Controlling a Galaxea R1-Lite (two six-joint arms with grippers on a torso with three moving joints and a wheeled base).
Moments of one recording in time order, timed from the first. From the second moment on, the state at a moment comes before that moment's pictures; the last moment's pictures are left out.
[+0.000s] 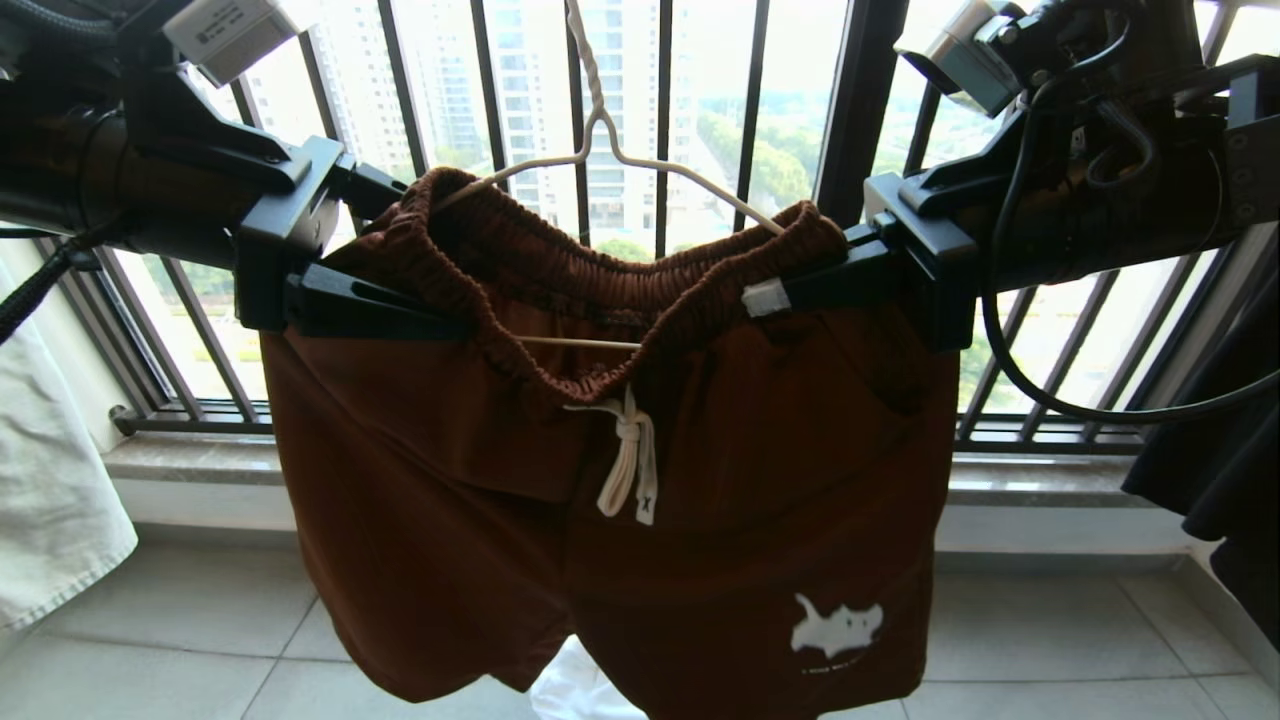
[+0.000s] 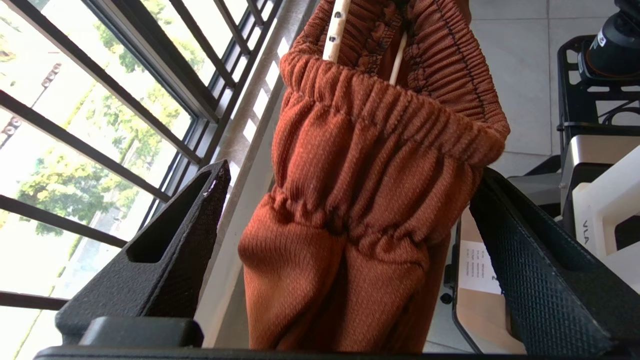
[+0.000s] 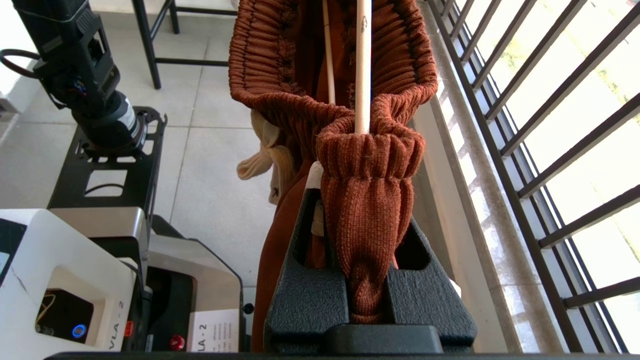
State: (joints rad) left arm -0.17 1.70 -1.95 0.90 -0.99 0.90; right arm 0.41 1.75 -1.77 0.42 0.94 -0.50
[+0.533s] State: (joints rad) left arm -0.19 1.71 -1.95 0.87 -0.99 0.87; right arm 0.42 1.75 -1.77 0.42 0.94 -0.50
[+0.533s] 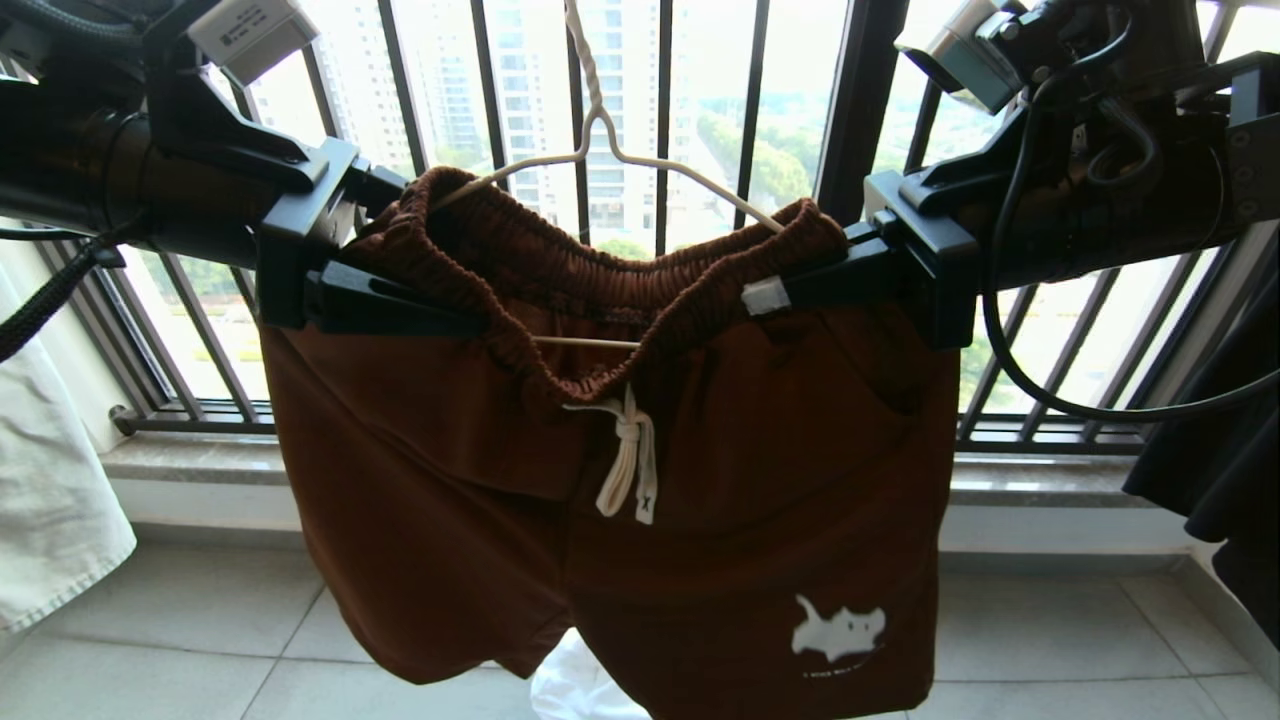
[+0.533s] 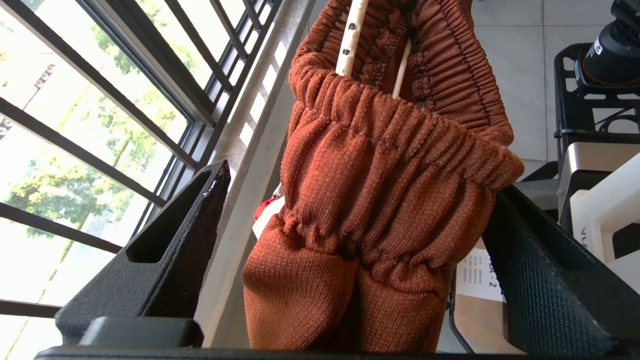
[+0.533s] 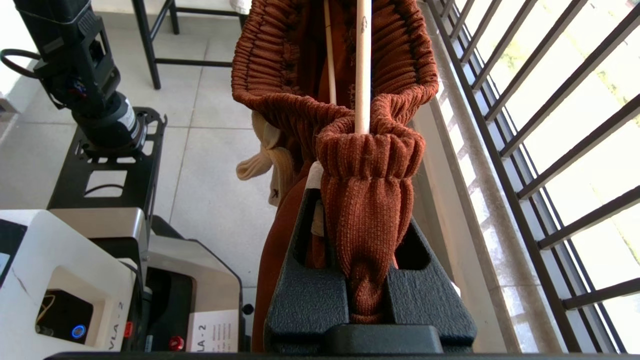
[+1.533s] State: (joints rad) left arm -0.20 1.72 -1.94 0.88 -1.00 0.87; right arm 0.41 1.75 -1.77 0.42 0.94 -0.51
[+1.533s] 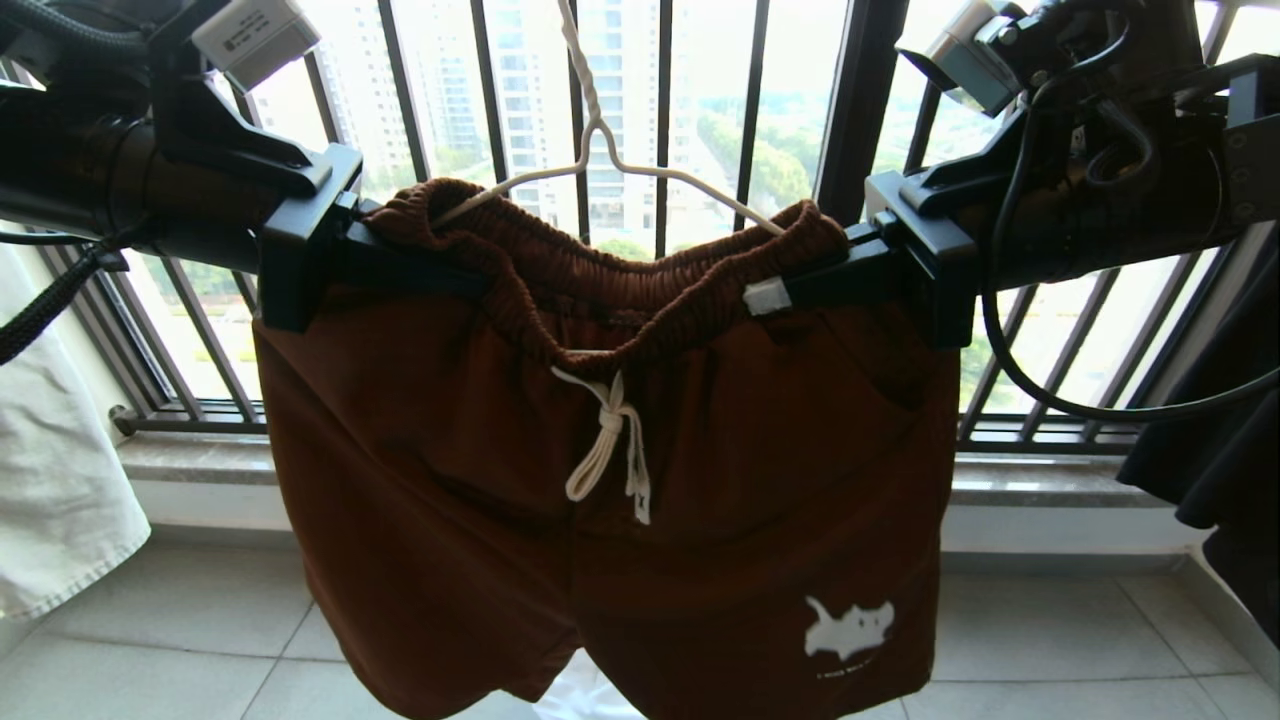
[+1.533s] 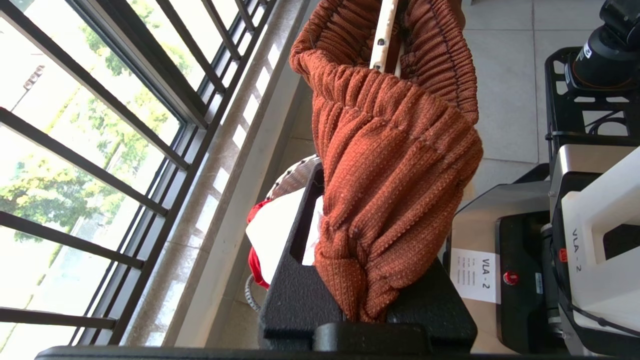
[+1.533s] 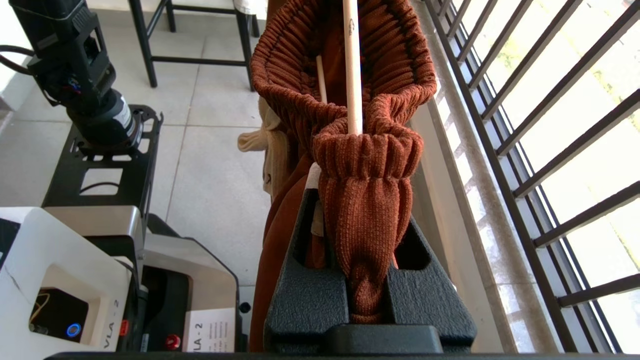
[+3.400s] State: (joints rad) left arm -0.20 1.74 -1.94 0.72 -0.98 0.60; right arm 0.36 1.63 -1.76 0.41 0.93 -0.36
